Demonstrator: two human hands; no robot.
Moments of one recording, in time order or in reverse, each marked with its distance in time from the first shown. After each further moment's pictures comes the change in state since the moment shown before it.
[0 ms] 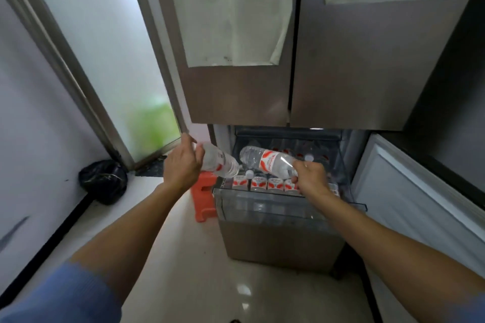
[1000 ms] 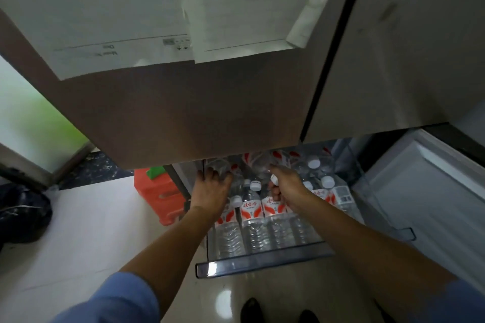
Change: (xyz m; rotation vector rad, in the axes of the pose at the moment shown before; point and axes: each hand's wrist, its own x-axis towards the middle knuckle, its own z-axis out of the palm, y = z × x) left_hand 0.127 -0.030 0.253 0.641 -0.678 0.648; right_hand 0.195 0.058 0.114 0.320 -0.048 0.468
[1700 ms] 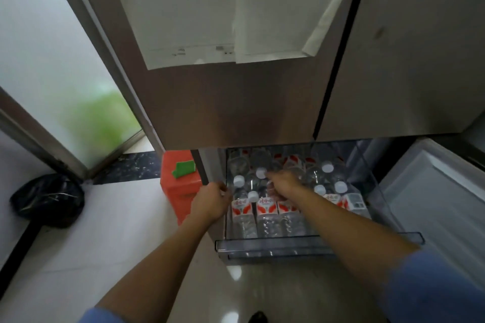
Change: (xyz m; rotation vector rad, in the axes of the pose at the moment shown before) left_hand -0.078 -0.020 -0.018 -0.976 0.037 -0.380; right_hand -0.014 -0.002 0.032 -0.367 -0.035 -0.050
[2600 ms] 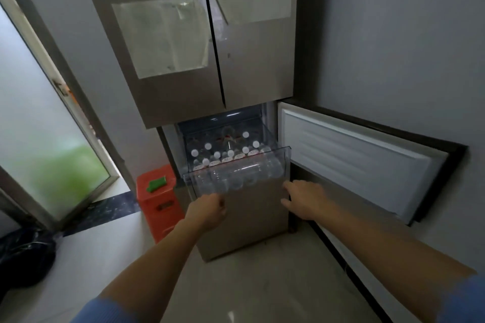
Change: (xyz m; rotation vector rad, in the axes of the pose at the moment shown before) left_hand -0.366 0.040 0.037 0.464 -0.085 0.417; right_hand -0.436 0.200 -0.105 -1.092 0.365 -0.383
